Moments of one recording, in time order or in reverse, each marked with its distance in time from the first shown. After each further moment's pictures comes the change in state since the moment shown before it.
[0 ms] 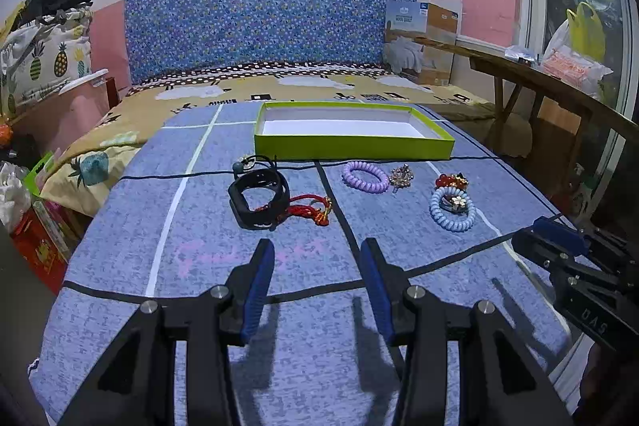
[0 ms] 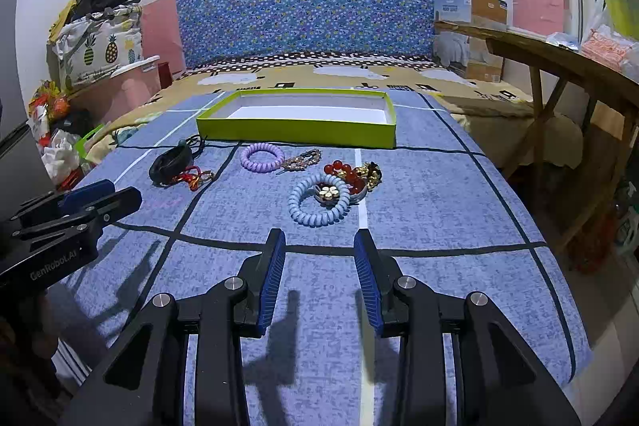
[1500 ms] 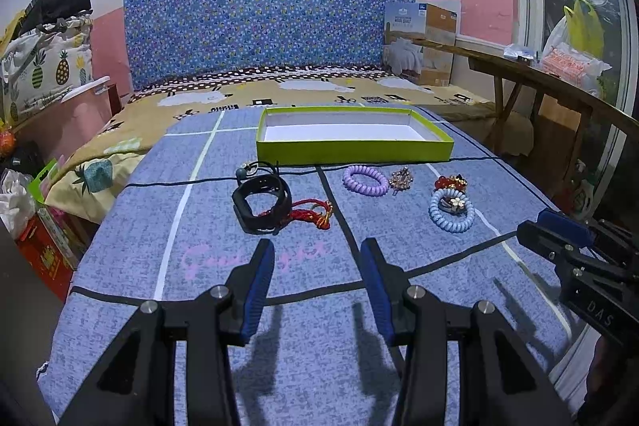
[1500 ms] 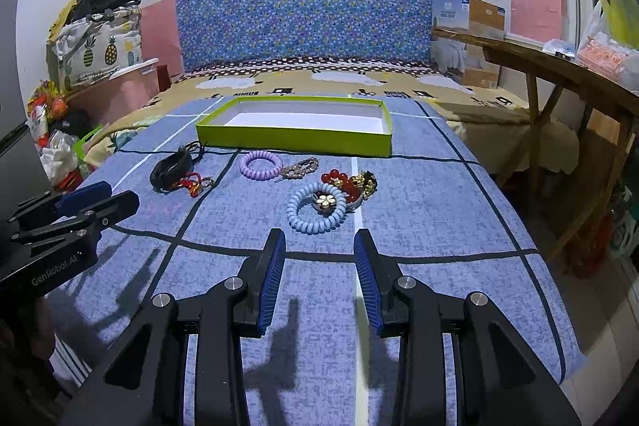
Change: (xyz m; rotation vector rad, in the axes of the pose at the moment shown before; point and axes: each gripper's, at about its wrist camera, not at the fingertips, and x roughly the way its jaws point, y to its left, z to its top) left arm -0.008 -0.002 0.003 0.021 -0.010 0.013; right arm -0.007 0.001 0.004 -0.009 -0.018 -0.014
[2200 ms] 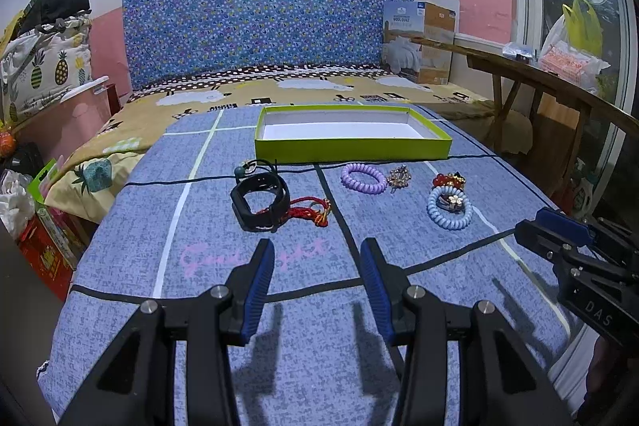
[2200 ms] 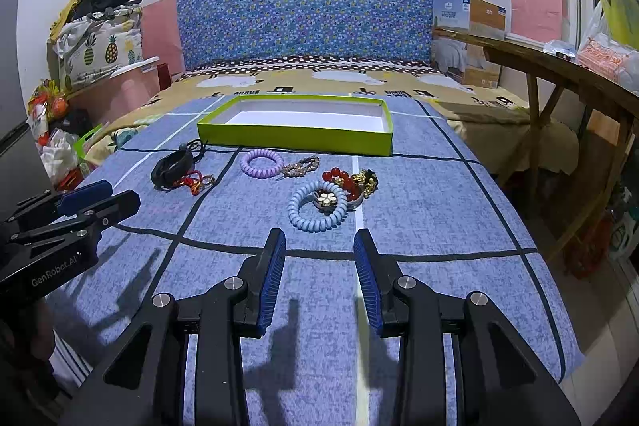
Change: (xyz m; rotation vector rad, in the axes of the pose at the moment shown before) left arm 0.000 -0.002 -0.001 0.005 0.005 -0.001; right arm -0.002 0.000 0.000 -0.002 0.004 0.001
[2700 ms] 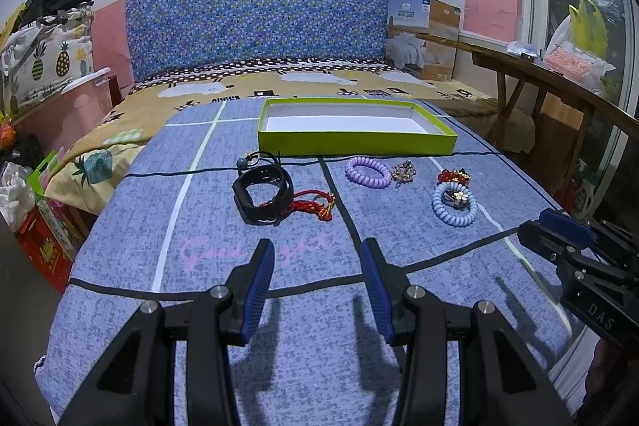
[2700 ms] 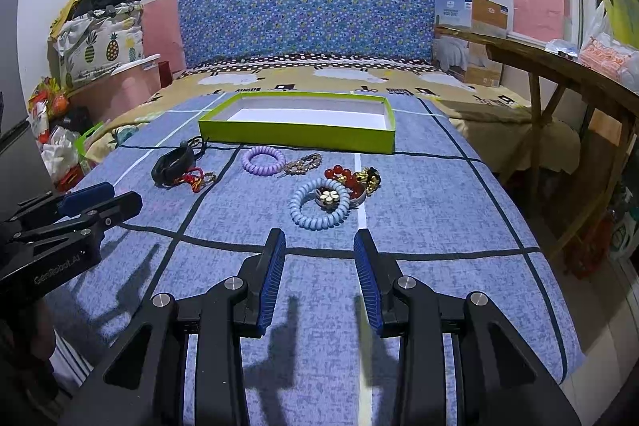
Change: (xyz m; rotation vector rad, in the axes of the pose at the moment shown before) left arm 0.005 0.003 -0.002 -0.017 0.024 0.001; right arm 0.003 0.002 -0.002 -0.003 0.011 0.004
